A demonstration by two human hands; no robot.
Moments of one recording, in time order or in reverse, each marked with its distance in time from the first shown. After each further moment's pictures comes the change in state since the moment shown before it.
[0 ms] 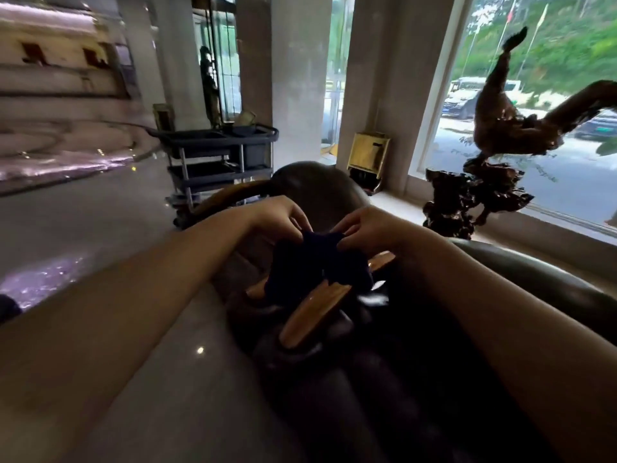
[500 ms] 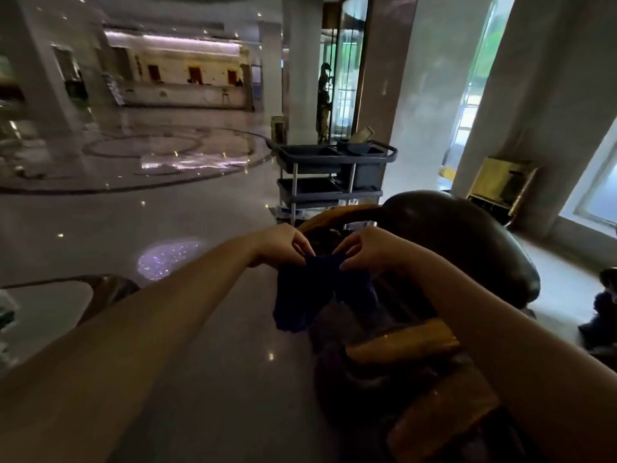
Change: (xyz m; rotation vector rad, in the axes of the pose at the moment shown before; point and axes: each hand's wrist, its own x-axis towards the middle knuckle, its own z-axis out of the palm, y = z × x) left_hand 0.019 -0.288 -0.170 -0.149 0.218 -0.366; right_hand 0.336 -0.142 0.136 -0.110 -0.274 -0.286
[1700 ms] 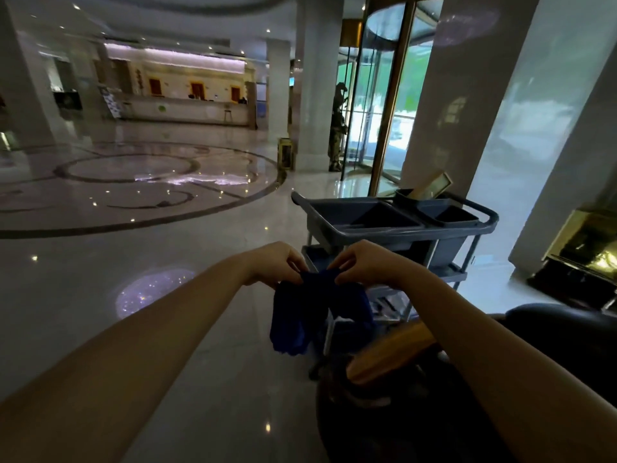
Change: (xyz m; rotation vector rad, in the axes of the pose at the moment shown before) left_hand 0.699 -0.381 -0.535 -0.049 0.031 -0.012; right_hand 0.964 0.024 -0.127 0.089 -0.015 -0.005
